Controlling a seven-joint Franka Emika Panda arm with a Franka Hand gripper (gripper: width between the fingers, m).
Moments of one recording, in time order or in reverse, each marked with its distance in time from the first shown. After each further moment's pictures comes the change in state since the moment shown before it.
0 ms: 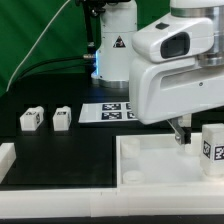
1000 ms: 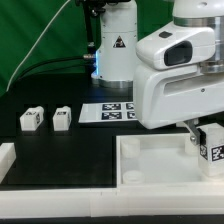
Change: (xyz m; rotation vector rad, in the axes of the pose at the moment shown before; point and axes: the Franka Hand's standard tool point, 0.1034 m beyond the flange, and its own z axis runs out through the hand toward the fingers) arm -0.003 -0.006 0.007 0.000 0.007 0.007
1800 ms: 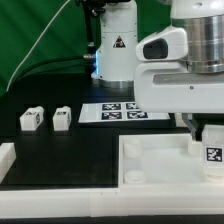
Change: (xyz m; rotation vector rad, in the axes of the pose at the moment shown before) arm 0.001 -0.003 0.002 0.029 0.037 0.755
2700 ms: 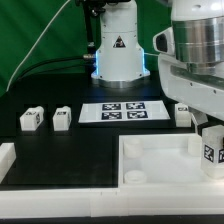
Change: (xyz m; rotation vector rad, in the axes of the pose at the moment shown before) arm 0.000 -0.002 0.002 0.017 -0.004 0.614
